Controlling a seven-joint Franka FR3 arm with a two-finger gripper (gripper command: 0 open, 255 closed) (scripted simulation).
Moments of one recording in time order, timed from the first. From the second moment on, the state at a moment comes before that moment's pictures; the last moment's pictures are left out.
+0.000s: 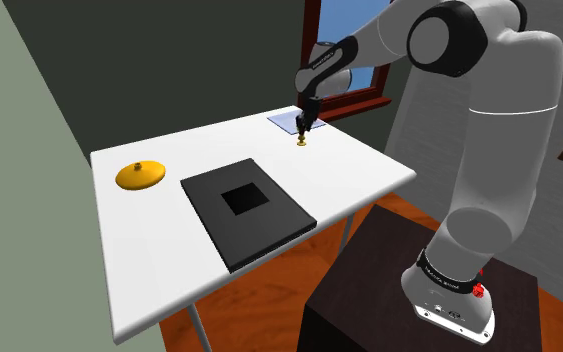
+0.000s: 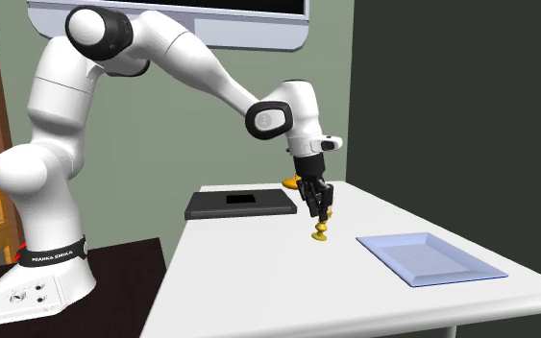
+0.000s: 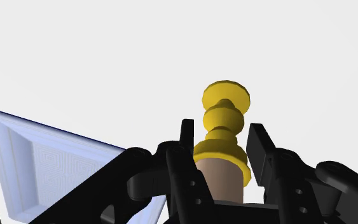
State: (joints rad) arm -0.16 0.31 -0.26 -1.93 0.14 2.43 -0.44
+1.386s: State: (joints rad) arm -0.15 0.20 -0.28 -1.79 0.08 2.19 -0.40
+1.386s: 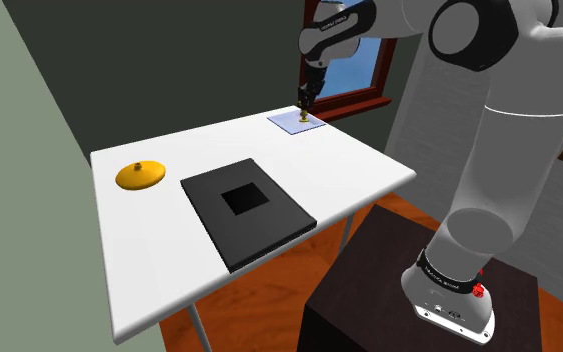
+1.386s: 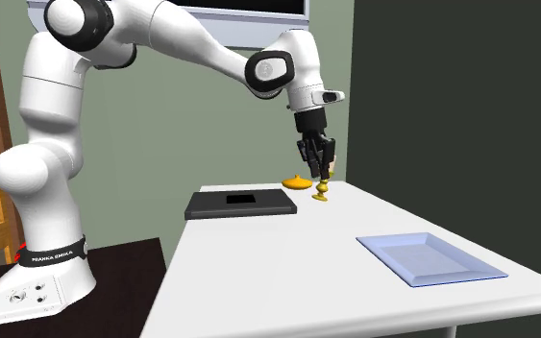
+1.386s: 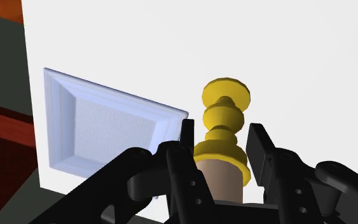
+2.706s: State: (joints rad) arm -0.06 0.13 -0.24 -1.72 0.02 2.05 -0.24
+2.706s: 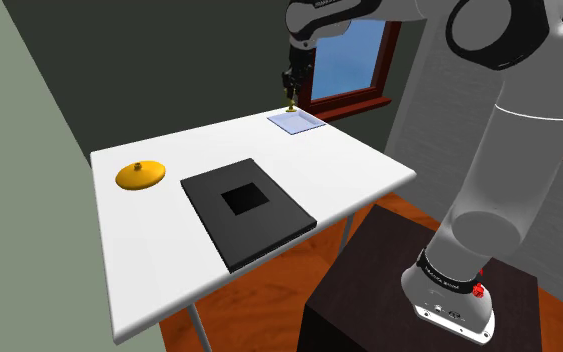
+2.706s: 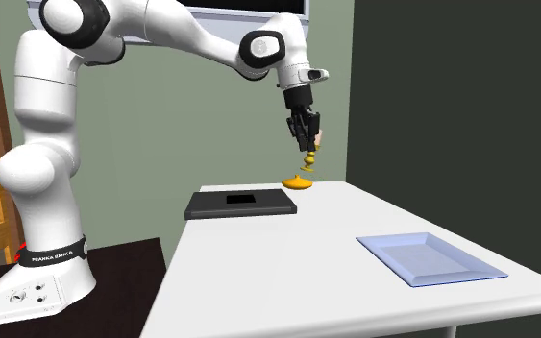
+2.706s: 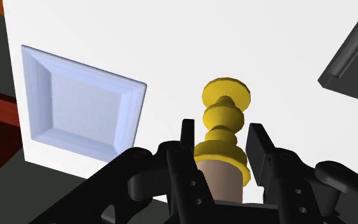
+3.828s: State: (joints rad) arm 0.16 0.16 -0.08 -1.71 -0.08 2.06 0.17
